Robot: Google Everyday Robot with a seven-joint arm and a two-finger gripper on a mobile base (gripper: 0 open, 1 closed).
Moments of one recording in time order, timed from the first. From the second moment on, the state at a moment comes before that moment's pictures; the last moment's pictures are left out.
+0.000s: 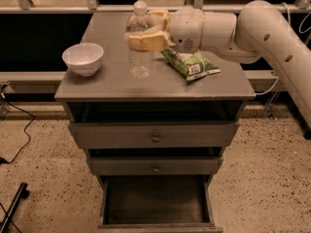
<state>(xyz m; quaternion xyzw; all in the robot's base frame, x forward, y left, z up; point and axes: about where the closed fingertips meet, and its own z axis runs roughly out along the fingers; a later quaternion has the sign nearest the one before) 0.606 0.041 1.014 -0.52 0.49 0.37 0.60</state>
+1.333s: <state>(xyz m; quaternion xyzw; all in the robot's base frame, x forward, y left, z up) 0.500 -0.084 0.853 -0.51 0.53 0.37 0.57</state>
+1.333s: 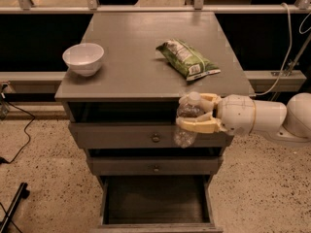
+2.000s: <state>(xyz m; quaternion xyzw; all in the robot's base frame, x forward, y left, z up) 0.500 -0.077 0.830 -0.50 0.53 0.38 0.56</state>
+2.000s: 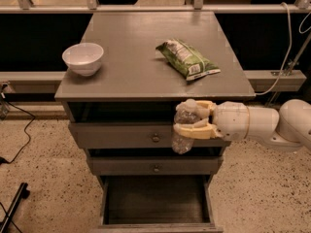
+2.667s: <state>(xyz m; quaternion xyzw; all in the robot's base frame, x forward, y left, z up) 0.469 -0.070 0.685 -0.49 0.51 0.40 0.58</state>
